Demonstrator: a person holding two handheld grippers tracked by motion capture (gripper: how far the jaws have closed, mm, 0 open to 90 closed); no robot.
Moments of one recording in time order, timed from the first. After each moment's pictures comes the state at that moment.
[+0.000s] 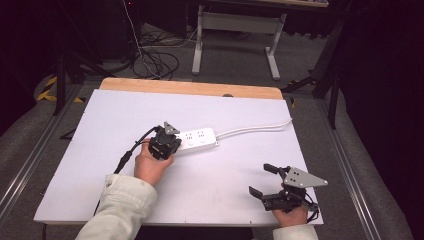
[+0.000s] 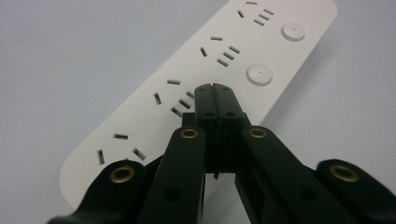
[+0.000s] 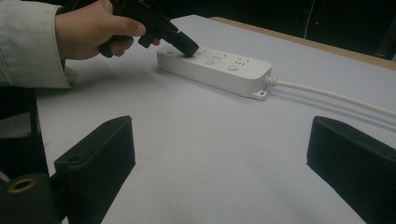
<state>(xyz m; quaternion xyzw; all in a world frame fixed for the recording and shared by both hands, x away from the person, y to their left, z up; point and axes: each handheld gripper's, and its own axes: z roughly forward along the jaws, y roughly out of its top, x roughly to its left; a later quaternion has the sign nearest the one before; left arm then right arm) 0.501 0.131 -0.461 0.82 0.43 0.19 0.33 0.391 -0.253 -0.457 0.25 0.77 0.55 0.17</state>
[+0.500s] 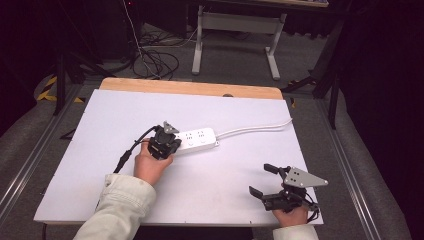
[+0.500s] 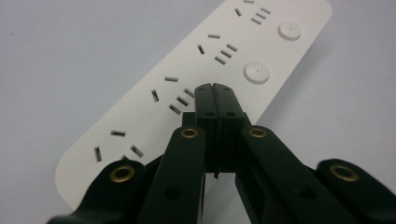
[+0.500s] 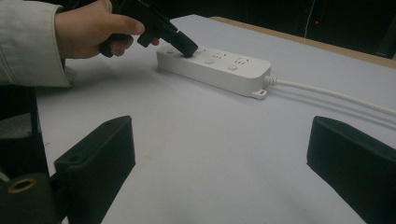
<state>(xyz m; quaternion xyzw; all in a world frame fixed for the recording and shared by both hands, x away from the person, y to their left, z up) 0.502 0.136 -0.458 0.82 0.43 0.17 0.34 0.392 -0.254 -0.458 0.25 0.77 0.55 0.17</state>
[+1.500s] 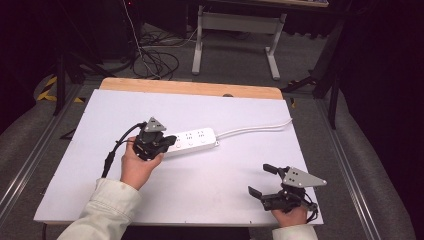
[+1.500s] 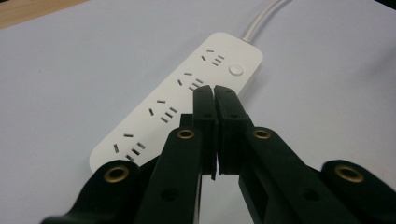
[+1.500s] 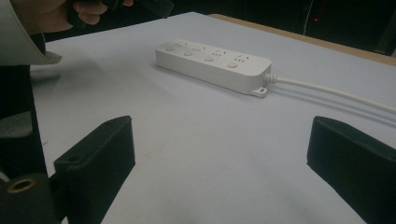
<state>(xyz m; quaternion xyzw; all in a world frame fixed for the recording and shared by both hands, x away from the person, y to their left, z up) 0.469 0.160 -0.412 0.81 0.40 0.16 0.40 0.391 -0.251 -0.458 0.26 0.78 0.55 0.17</state>
